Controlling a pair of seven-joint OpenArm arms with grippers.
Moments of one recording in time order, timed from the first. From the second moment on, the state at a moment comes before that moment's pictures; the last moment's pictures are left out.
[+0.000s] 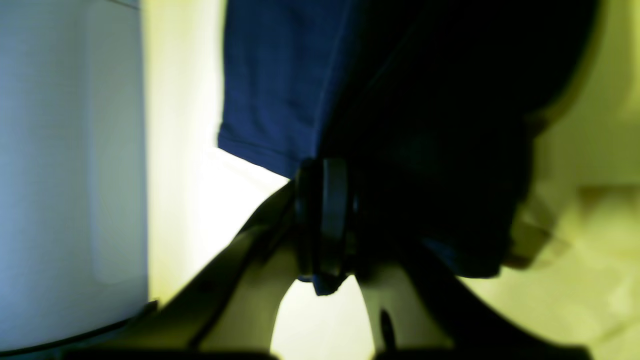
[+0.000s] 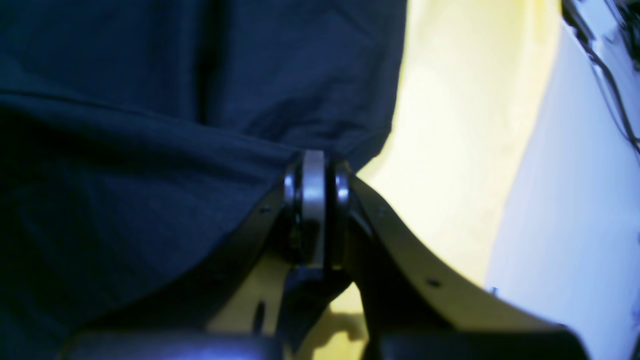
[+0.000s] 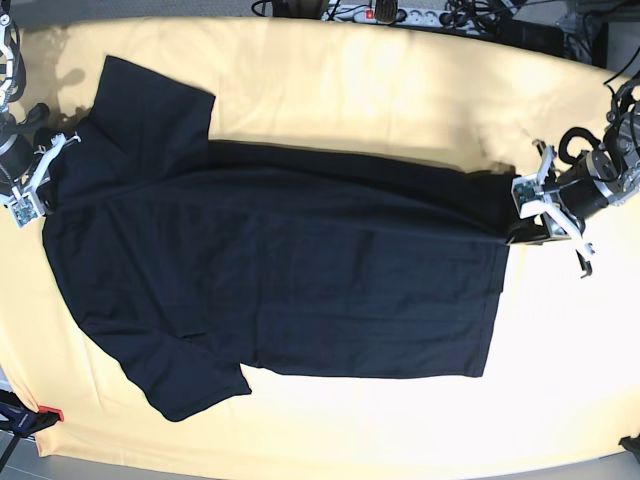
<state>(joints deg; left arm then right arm) 5.0 -69.5 21.6 108.5 0.7 -21.5 4.1 -25.1 39.4 21.7 107.6 16.8 24.3 -35.1</state>
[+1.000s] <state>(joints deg) 0.6 -67.7 21.5 105.4 -9.4 -27.6 7.2 -21.4 39.4 21.8 113.7 30.5 31.5 -44.2</state>
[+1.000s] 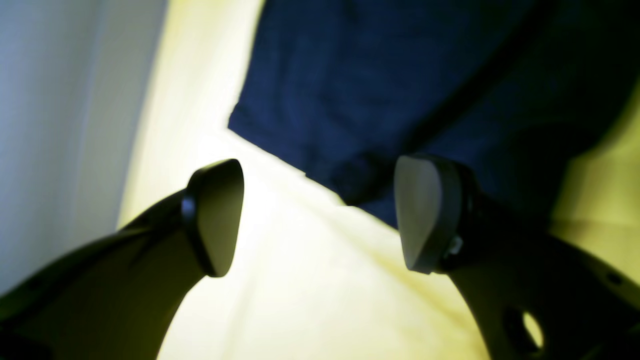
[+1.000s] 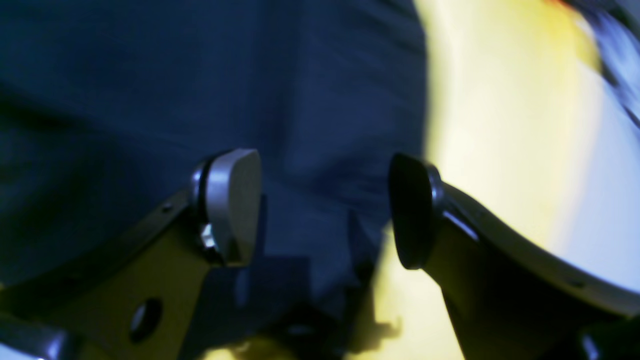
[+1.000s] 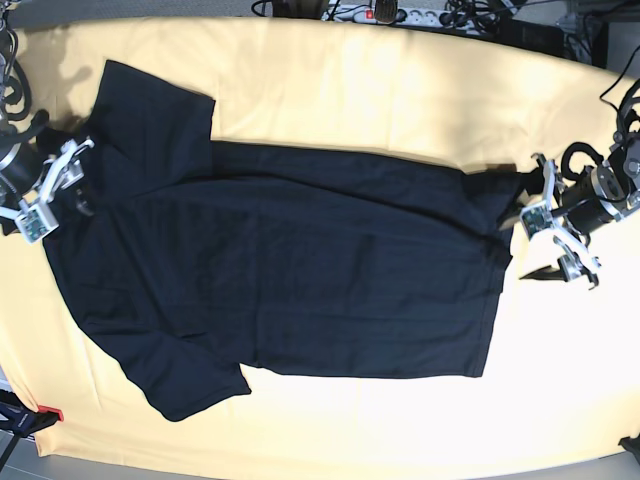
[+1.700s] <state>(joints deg) 0.7 -67.7 21.6 105.6 -9.8 -30.9 6.5 -39.0 28.5 9.4 117.4 22.2 40.9 -41.0</state>
